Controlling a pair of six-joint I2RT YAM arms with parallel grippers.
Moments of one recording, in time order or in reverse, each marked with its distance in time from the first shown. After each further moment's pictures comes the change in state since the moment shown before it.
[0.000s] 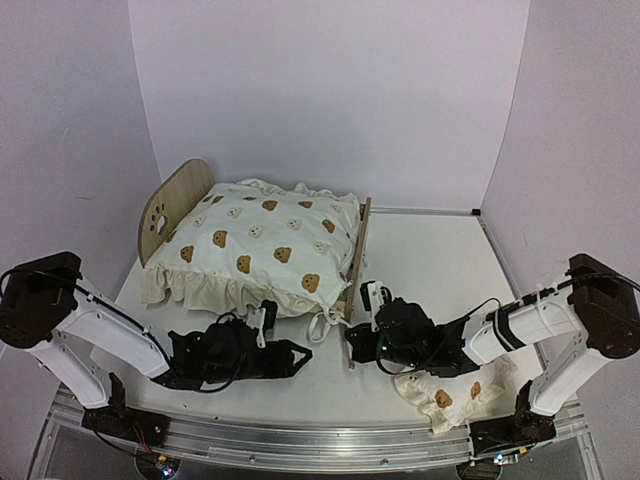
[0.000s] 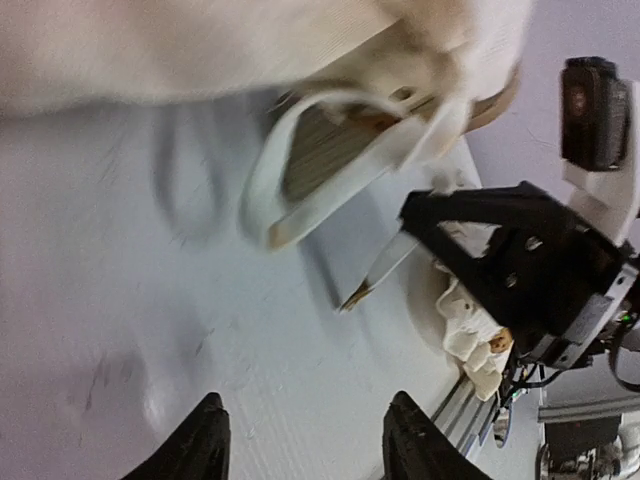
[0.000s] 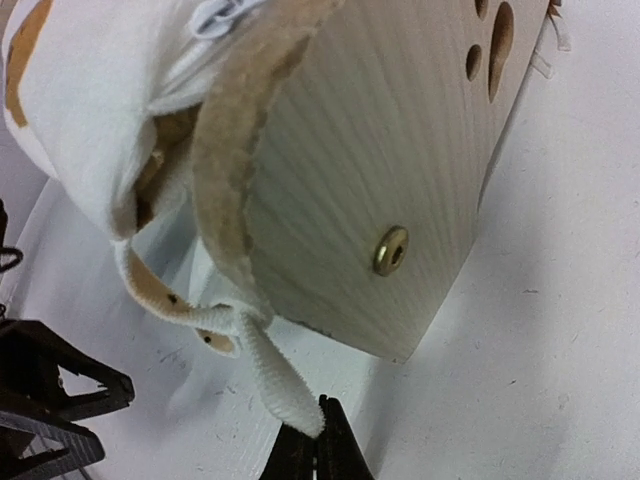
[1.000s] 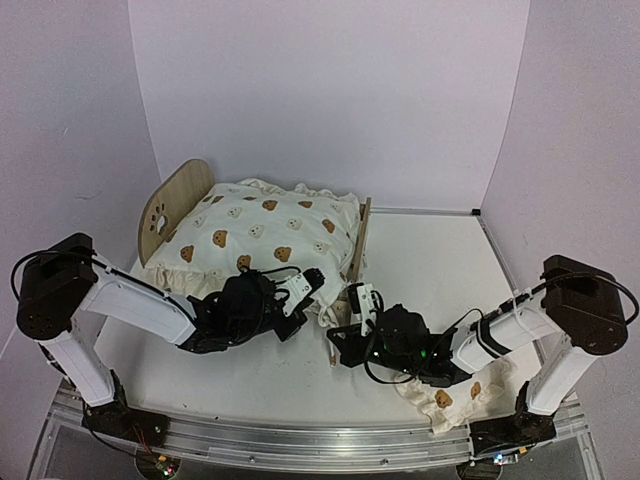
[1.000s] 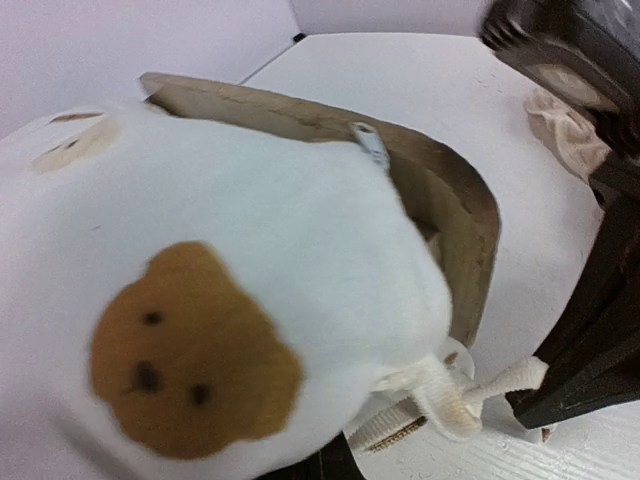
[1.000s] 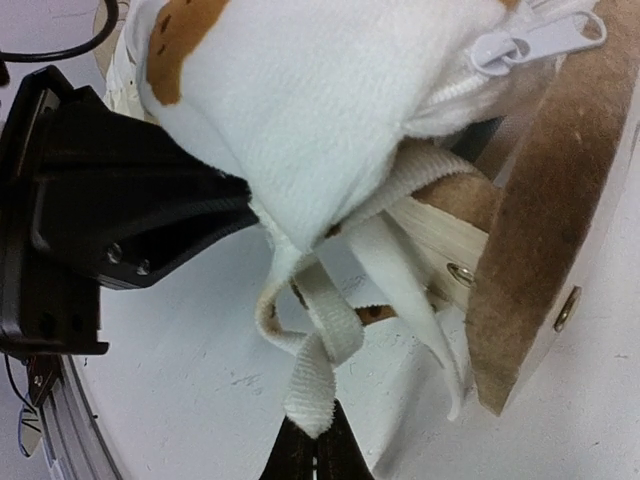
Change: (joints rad) left arm 0.201 0.116 0.269 -0.013 0.018 1.390; right arm 0.024 0.102 -0.038 0.348 -0.077 -0.106
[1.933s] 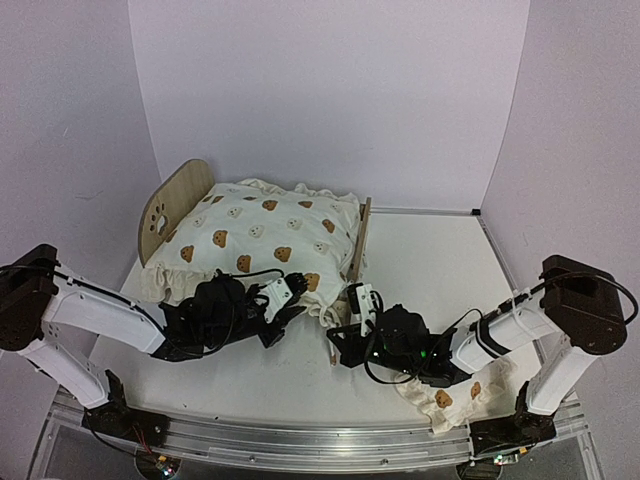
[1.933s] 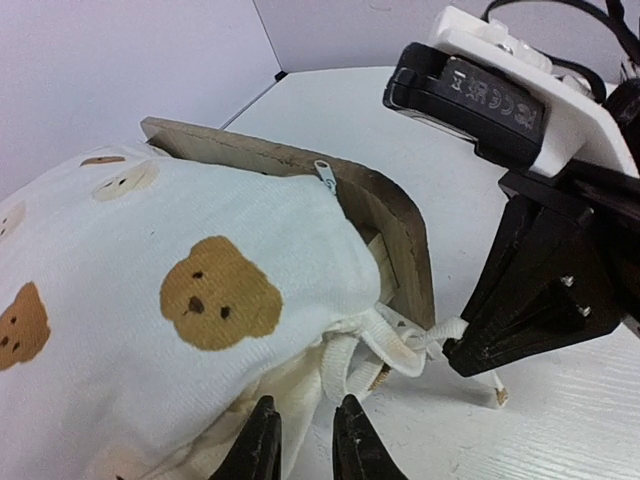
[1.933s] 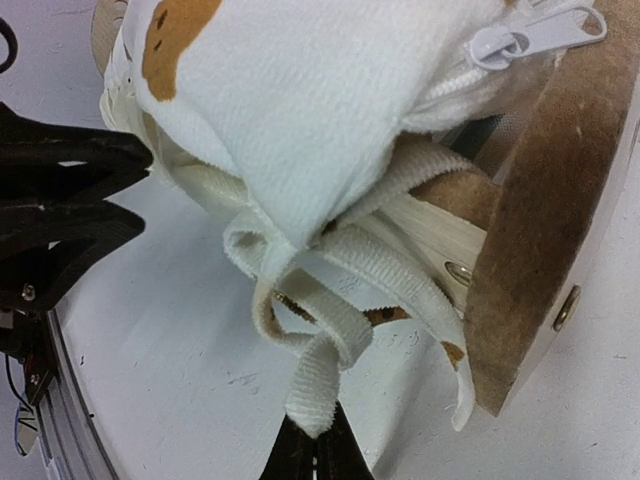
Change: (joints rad) left arm -0.037 -0.211 -0.148 0.017 0.018 -0.063; right arm 0.000 0.005 0.000 0.002 0.006 -0.002
